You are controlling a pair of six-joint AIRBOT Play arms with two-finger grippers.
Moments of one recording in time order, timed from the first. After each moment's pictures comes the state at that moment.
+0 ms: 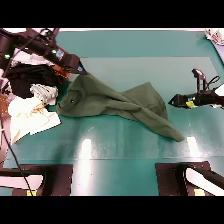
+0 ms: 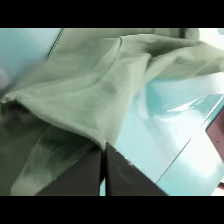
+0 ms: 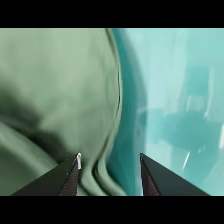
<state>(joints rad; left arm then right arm) -0.21 -1.49 1.88 0.95 -1.57 -1.34 -0.22 -1.10 0.85 -1.11 1.07 1.28</state>
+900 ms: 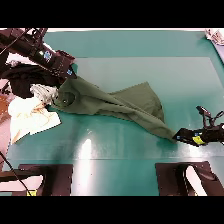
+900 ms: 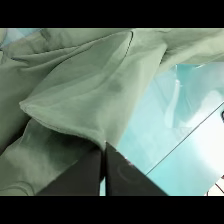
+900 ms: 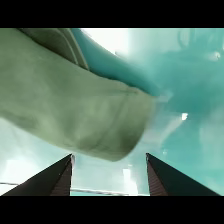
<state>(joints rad) -0.21 -1.40 1.86 1.05 -1.65 -1.42 -0.41 -0.67 0.45 -1.22 1.39 1.42</state>
